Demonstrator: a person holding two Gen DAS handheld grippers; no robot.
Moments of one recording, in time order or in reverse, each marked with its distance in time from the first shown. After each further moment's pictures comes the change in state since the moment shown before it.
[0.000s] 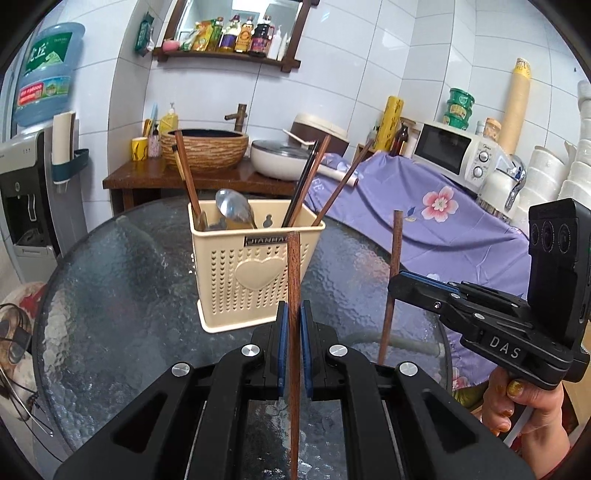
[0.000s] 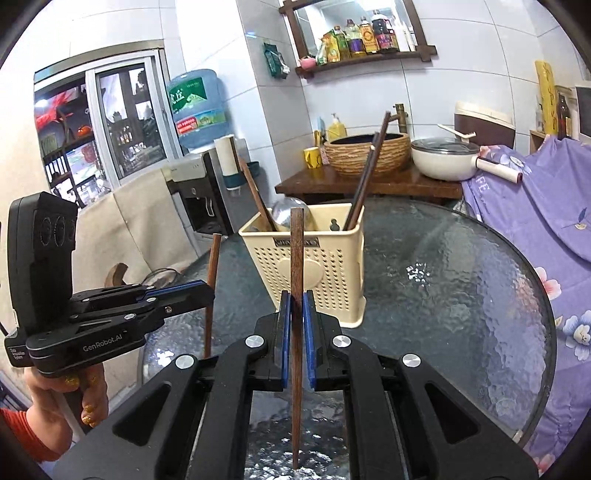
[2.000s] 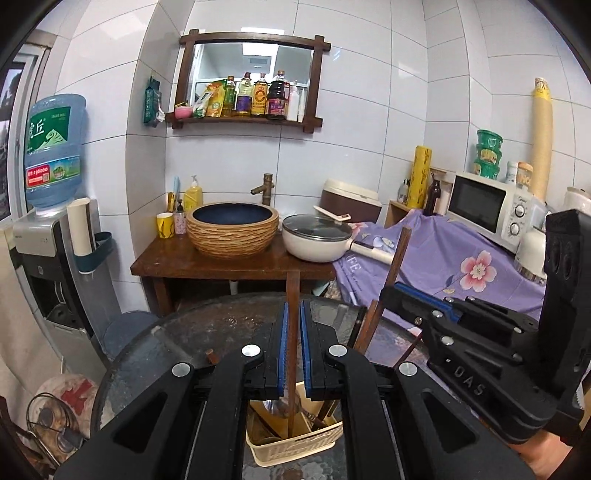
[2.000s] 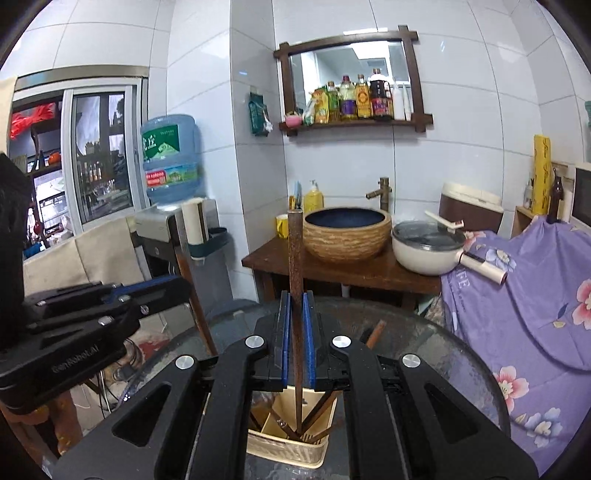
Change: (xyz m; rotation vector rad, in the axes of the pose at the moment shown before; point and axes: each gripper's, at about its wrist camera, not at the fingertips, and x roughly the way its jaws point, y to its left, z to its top) left arm 0.014 0.012 0.164 0.059 -0.163 0.148; right arm 0.059 0.002 0.170 -0.083 -0.156 -0.152
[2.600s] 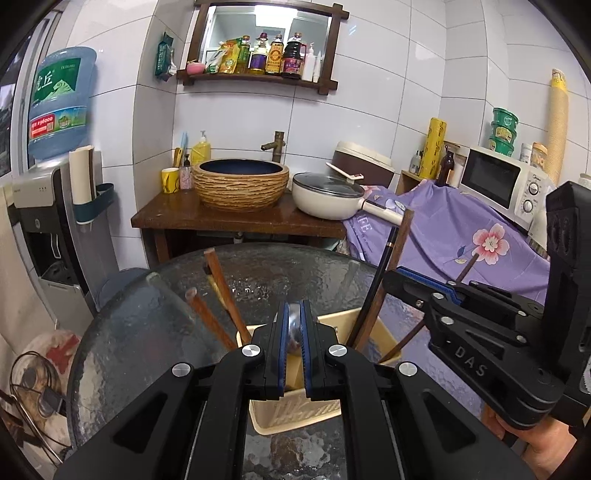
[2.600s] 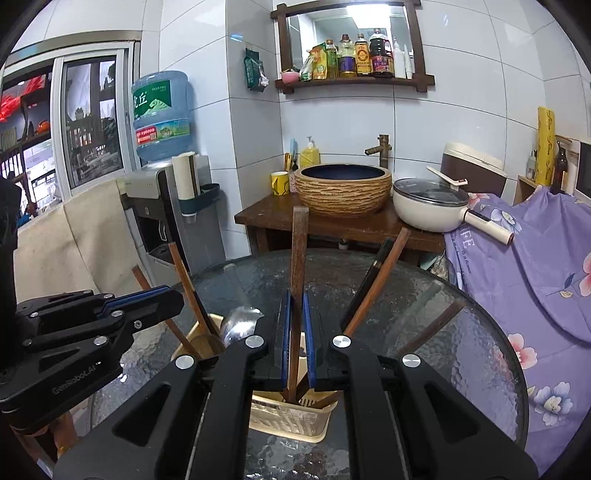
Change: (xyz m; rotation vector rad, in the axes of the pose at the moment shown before) left arm 0.029 0.022 -0.068 -0.051 0.101 0.005; right arm 0.038 0.005 -0.067 -0.014 0.122 -0.022
